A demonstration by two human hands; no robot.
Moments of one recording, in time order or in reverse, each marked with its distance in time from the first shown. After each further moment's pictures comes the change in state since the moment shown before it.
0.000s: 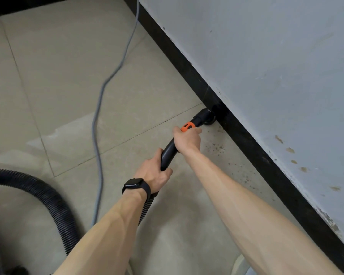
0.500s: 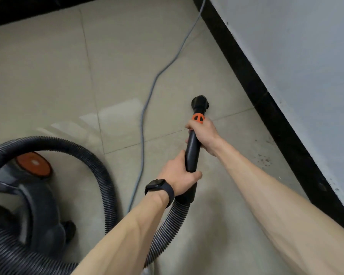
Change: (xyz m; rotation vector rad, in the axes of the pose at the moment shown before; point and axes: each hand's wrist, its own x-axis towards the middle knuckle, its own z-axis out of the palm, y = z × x) left_hand -0.034 -0.006 -0.037 -0.198 0.049 -0.228; right_hand -0.012 -0.045 0.054 0.079 -0.506 -0.122
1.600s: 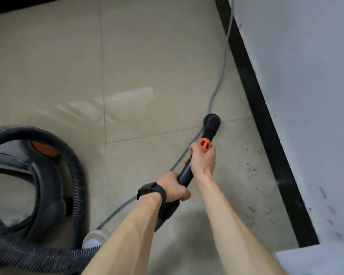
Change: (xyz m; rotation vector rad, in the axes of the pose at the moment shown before) left_hand -0.019 0.033 0.014 0.046 -0.313 -0.398; right_hand -0.060 0.029 -0.018 0.187 0.295 0.140
